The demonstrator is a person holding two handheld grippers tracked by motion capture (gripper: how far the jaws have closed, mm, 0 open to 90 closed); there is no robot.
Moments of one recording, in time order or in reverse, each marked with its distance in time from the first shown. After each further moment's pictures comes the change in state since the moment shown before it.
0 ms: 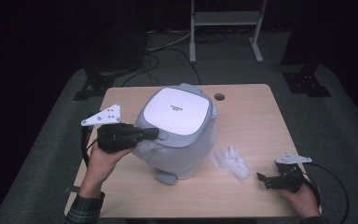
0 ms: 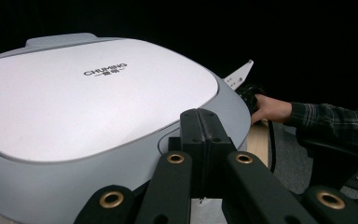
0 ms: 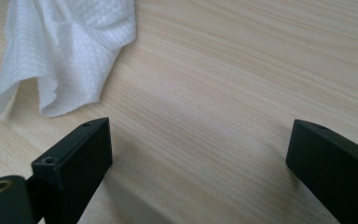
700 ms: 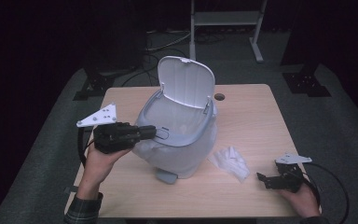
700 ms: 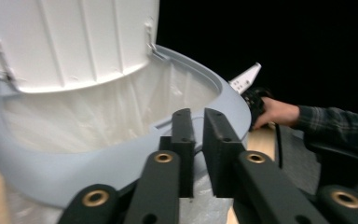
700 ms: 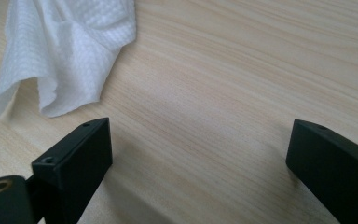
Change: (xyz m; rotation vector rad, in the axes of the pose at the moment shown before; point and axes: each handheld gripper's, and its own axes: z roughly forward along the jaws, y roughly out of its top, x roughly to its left) left arm -0.003 0.002 -0.014 -0.022 0.051 -0.002; right arm 0.000 0.000 0.000 -0.001 0.000 -0.001
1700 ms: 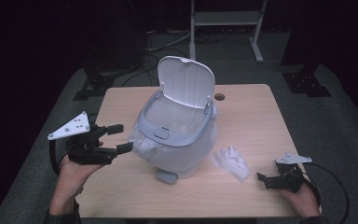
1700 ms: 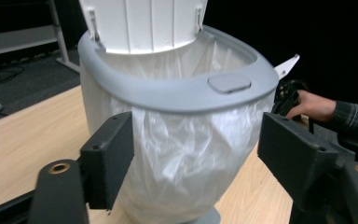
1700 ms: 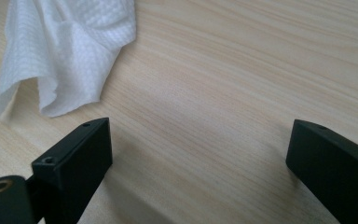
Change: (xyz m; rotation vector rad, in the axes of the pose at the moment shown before) left arm -0.004 -0.026 -0.049 0.036 0.171 -0.057; right arm 0.000 0.000 0.000 0.001 0.000 0.001
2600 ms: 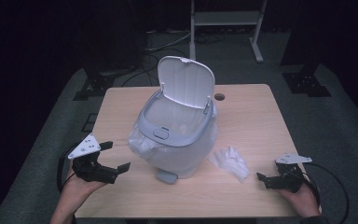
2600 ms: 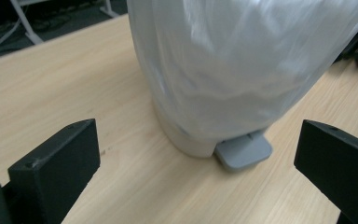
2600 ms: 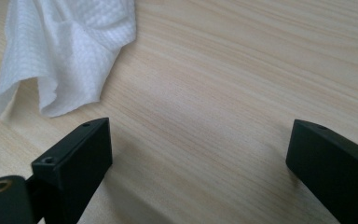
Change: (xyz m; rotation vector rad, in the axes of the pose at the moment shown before) left arm 0.007 -0.070 0.012 0.182 0.186 -0.024; right arm 0.000 0.000 0.000 0.000 0.000 0.000
